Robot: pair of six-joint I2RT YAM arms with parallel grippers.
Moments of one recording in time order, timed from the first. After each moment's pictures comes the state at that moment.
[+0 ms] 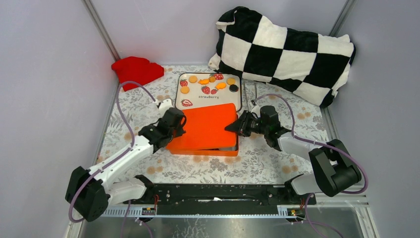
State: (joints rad) left arm -0.61 1.11 0.80 -0.51 -0.41 -0.76; right arm 0.44 1.40 0.54 0.41 -0.60 1.00
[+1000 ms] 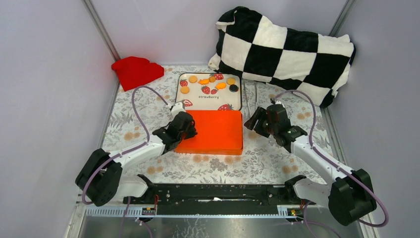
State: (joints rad) left arm -0.66 1.29 0.63 -0.07 -0.28 -0.82; right arm 0.42 1.10 0.64 -0.22 -0.06 0.79
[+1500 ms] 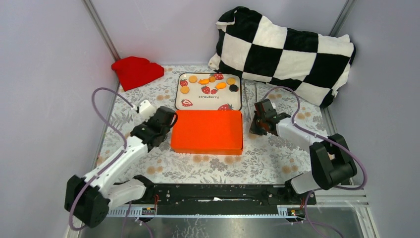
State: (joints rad) left arm -0.54 1.04 0.82 -0.62 -0.62 -0.99; right arm 0.42 1.44 0.81 -0.38 0.05 0.70
